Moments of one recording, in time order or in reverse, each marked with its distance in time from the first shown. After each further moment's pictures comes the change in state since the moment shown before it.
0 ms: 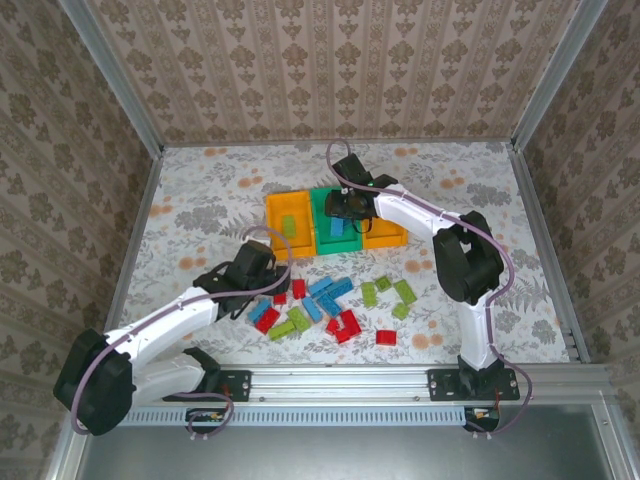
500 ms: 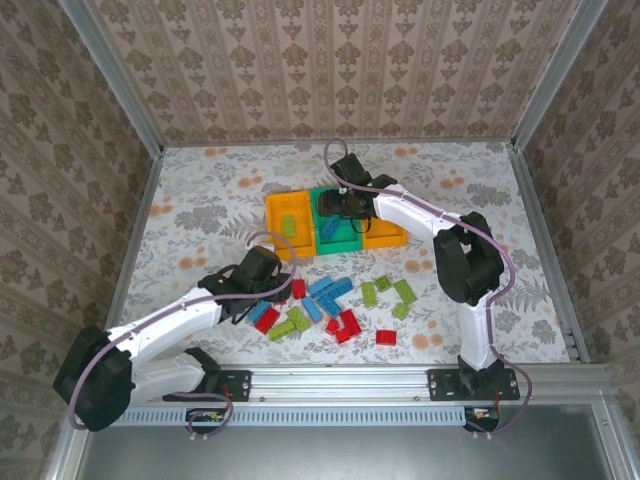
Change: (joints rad) left arm -0.045 0.028 0.000 -0.066 -0.019 -0.057; right arm 0.010 -0.013 -0.006 0.009 -0.013 -0.021
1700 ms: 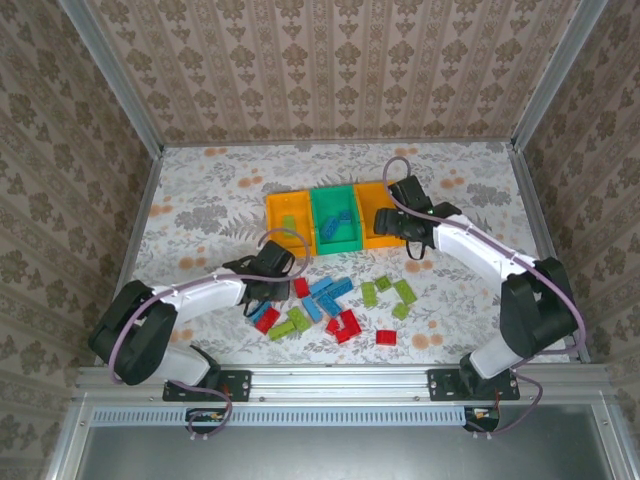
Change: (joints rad) left arm 0.035 0.279 0.069 0.054 0.080 -0.054; right arm -0.140 -0.505 -0.547 0.002 0.182 -0.022
